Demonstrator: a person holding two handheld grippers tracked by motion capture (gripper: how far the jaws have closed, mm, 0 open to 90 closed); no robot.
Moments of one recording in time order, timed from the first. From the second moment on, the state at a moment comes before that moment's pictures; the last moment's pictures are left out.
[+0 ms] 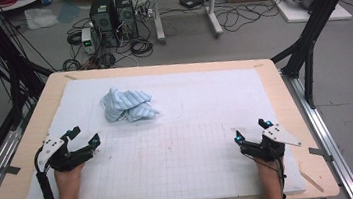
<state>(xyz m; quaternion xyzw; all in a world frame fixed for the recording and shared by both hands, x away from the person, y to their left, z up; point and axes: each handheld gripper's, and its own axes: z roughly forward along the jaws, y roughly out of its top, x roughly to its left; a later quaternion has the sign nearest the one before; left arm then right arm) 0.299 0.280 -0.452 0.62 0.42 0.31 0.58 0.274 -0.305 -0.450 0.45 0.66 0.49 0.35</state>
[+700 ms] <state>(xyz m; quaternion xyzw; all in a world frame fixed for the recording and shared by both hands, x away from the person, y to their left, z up) 0.301 0.279 -0.452 0.63 0.42 0.31 0.58 0.274 -0.306 -0.450 0.45 0.66 0.49 0.36</state>
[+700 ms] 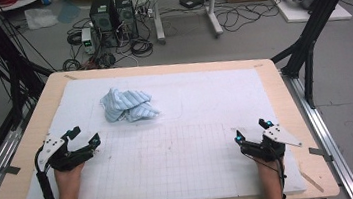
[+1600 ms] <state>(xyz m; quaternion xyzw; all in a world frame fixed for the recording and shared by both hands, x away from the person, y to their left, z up) 0.328 0.275 -0.414 0.65 0.38 0.29 0.60 0.273 -0.304 -0.450 0.45 0.66 0.49 0.36</state>
